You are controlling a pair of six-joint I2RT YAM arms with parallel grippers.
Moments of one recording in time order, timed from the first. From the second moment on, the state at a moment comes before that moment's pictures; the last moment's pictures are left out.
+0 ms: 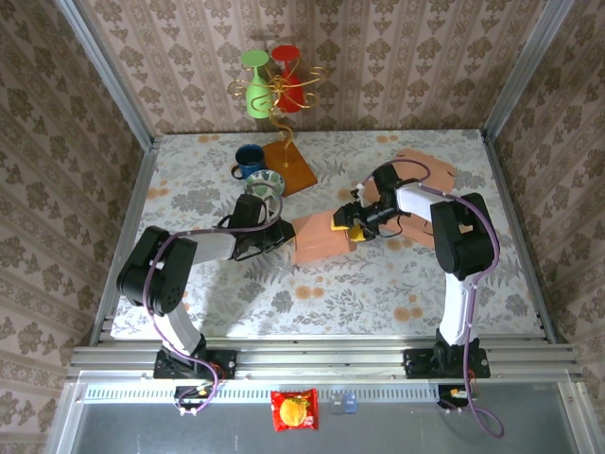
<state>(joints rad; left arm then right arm) -0.48 1.72 0.78 0.17 0.50 -0.85 0.23 2.02 1.30 -0.59 -0.89 0.32</state>
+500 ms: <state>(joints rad) -0.48 1.69 0.78 0.13 0.46 -0.74 0.27 2.02 1.30 -0.49 -0.91 0.48</state>
